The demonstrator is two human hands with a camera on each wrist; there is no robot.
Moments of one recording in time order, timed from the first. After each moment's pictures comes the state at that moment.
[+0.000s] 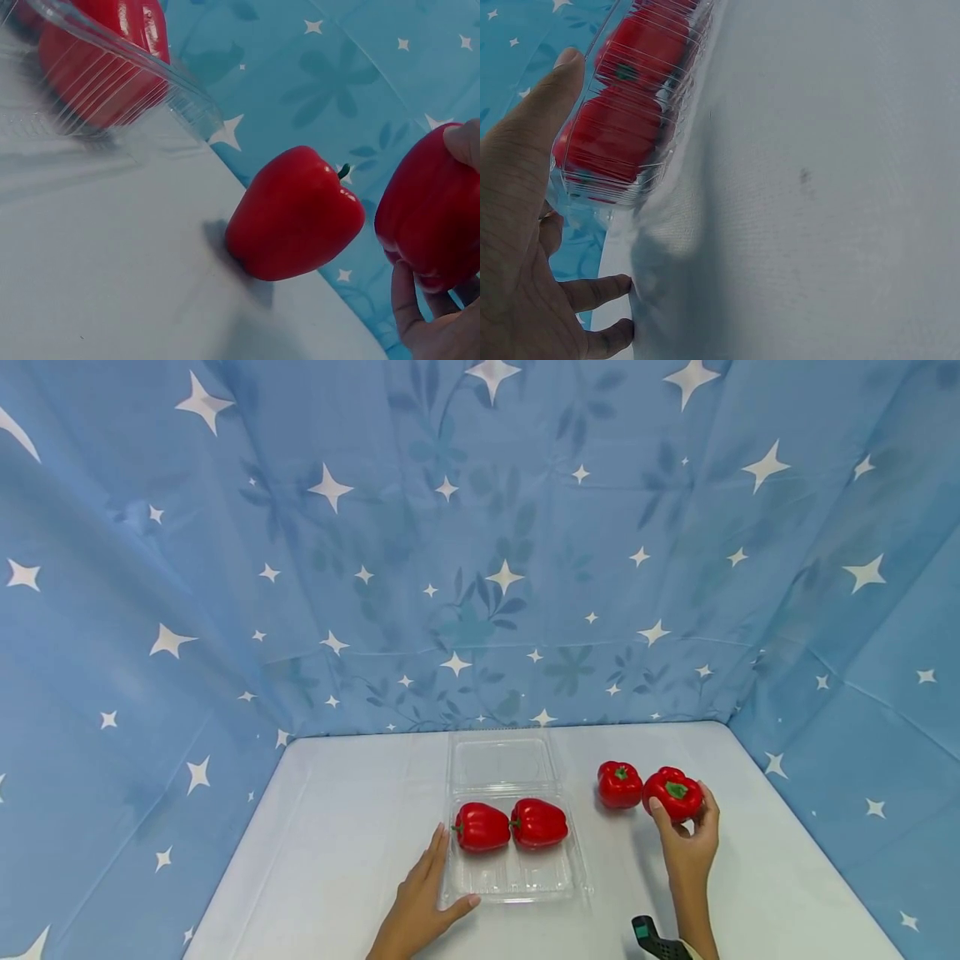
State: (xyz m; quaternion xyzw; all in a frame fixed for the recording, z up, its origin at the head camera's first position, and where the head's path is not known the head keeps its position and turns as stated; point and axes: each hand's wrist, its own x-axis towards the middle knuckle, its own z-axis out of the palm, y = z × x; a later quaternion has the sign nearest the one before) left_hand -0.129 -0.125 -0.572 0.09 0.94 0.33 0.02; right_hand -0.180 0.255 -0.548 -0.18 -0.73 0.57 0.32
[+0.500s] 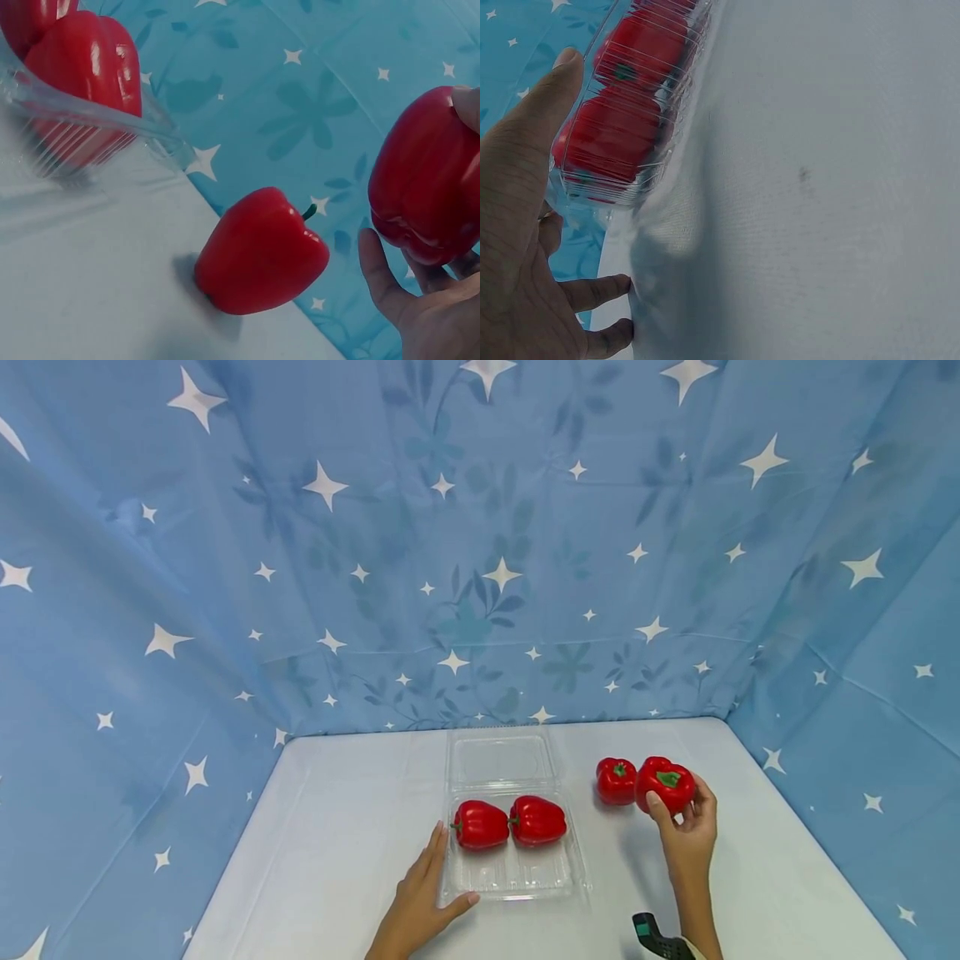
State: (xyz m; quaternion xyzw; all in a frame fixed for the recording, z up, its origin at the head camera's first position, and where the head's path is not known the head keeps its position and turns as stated) left_hand -0.128 -0.125 -0.569 0.09 0.94 0.33 0.03; right_hand -0.175 0.248 -0.524 -0.11 -0.68 0.65 0.32
